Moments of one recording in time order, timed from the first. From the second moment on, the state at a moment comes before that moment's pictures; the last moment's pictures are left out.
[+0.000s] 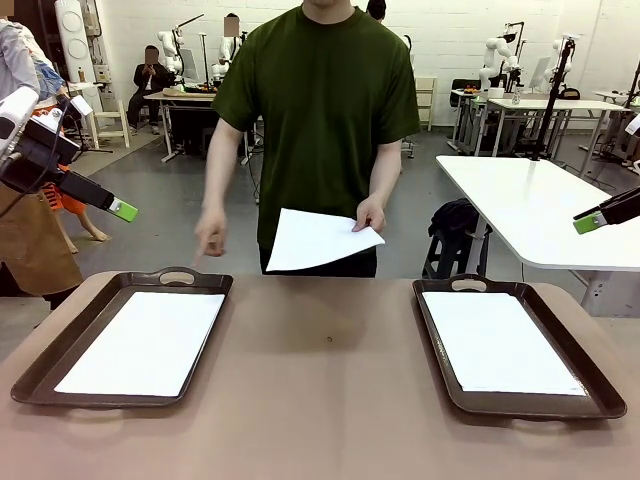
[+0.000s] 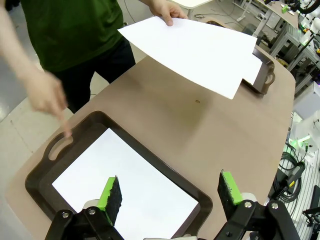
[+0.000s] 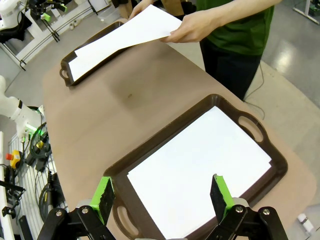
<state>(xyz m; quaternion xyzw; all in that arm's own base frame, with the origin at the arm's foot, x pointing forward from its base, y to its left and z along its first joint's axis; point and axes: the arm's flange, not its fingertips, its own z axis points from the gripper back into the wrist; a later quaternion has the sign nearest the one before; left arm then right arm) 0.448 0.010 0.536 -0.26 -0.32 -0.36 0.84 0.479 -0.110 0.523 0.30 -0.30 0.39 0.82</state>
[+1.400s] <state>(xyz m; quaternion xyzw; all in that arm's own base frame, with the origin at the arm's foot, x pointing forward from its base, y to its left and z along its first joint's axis) 0.457 0.002 0.521 -0.32 -0.31 -0.34 0.83 0.479 -0.110 0.523 0.30 -0.30 0.39 0.82</state>
